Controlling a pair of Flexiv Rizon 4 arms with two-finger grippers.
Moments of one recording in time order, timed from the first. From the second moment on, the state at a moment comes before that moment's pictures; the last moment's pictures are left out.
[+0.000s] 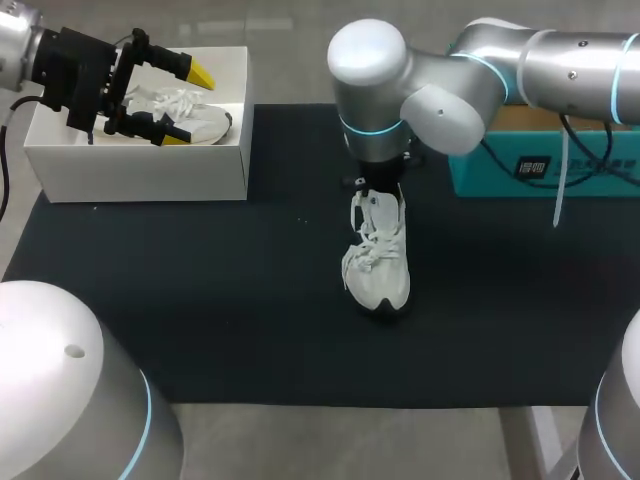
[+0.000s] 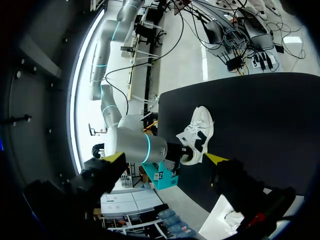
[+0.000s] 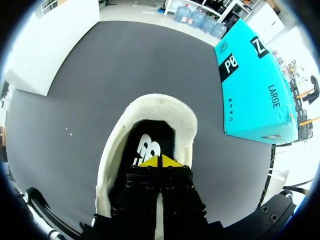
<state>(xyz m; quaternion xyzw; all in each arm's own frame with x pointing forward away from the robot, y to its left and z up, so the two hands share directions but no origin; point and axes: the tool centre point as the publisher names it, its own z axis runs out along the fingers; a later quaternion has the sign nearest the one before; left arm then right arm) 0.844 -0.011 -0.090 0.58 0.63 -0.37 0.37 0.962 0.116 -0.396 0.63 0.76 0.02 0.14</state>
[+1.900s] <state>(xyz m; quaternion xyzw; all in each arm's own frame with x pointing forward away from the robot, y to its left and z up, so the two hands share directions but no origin) 0.844 -0.011 -0.090 0.58 0.63 -0.37 0.37 0.963 0.130 -0.390 0.66 0.75 0.05 0.08</state>
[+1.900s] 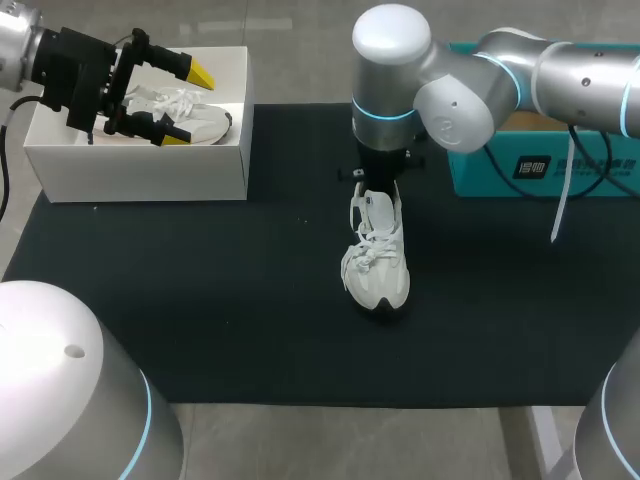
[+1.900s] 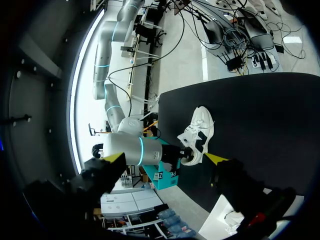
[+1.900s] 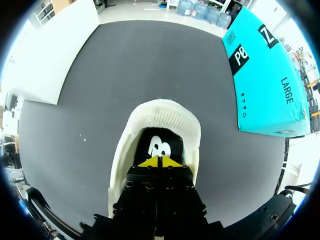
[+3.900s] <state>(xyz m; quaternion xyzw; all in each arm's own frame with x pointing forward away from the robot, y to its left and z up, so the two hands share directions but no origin) 0.844 -0.011 -0.090 0.58 0.63 -0.37 0.37 0.941 0.124 -0.366 0.77 0.64 -0.02 -0.01</state>
